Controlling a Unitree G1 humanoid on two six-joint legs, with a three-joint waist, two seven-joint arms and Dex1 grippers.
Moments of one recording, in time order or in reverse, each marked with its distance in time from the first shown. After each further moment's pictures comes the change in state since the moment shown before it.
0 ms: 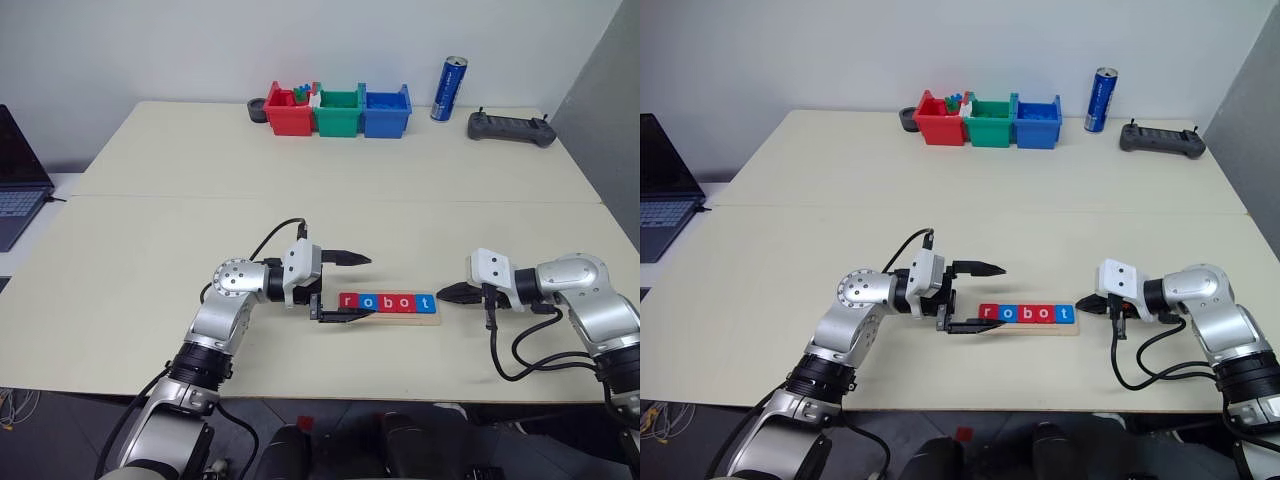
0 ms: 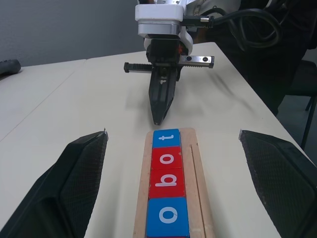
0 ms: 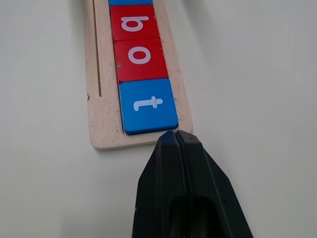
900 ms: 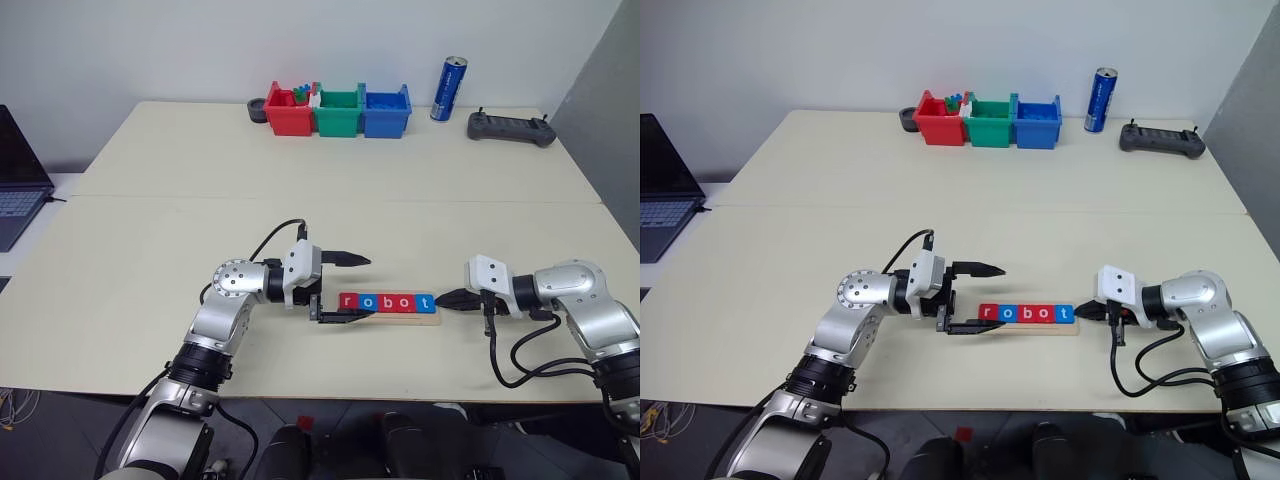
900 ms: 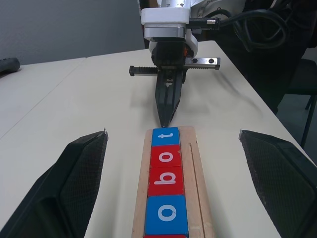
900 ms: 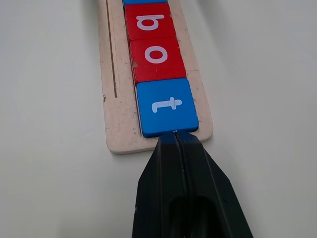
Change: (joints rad) left arm 0.003 0.001 0.000 -0.001 0.005 0.000 0.000; right arm 0.032 0.024 0.002 -0.018 0.000 0.004 0.002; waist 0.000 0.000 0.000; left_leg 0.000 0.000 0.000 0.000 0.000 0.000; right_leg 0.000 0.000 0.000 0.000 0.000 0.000
